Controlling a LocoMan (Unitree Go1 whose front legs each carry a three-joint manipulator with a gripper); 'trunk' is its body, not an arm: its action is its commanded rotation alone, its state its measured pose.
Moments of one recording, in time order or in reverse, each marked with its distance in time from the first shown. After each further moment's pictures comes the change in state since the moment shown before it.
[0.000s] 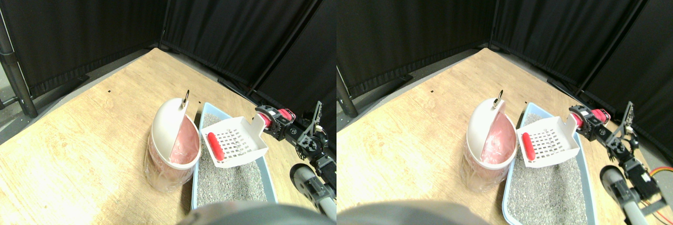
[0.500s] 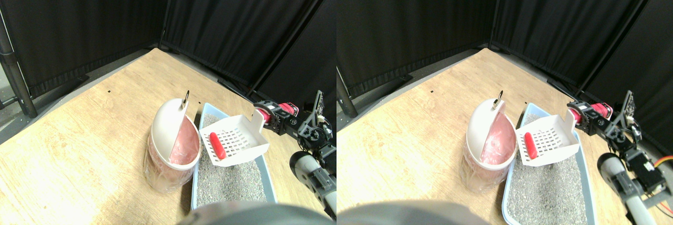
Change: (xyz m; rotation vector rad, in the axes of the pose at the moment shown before) right arm 0.003 0.011 0.014 -0.069 0.111 -0.053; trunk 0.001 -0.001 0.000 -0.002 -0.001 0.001
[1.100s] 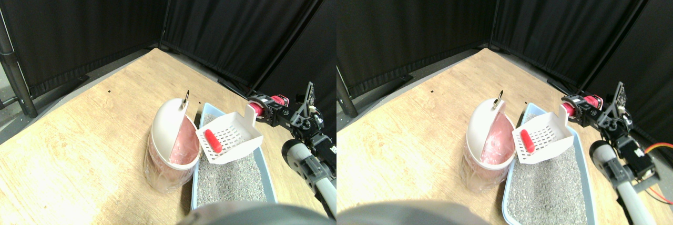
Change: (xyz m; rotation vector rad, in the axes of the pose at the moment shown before) right arm 0.013 0.006 0.007 -0.011 0.009 0.029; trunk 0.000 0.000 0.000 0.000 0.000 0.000
